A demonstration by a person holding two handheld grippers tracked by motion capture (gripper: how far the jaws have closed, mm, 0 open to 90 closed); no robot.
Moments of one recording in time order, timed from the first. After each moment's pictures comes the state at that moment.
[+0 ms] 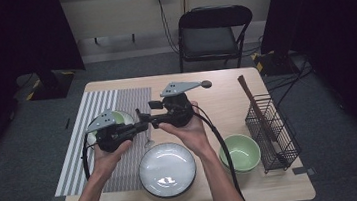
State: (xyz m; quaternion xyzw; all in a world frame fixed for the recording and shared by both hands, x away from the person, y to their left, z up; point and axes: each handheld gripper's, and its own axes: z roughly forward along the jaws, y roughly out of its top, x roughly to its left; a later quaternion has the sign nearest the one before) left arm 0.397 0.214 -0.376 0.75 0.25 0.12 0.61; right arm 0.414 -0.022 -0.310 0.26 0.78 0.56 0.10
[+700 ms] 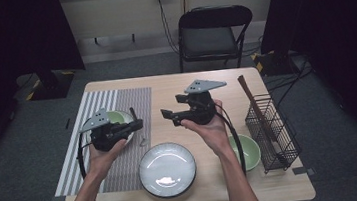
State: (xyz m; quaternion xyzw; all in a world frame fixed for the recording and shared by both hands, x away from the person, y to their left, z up) left arm 0.399 0.227 -0.376 0.74 0.26 0.13 0.60; right arm 0.414 -0.074 -0.314 0.31 0.77 0.54 0.14
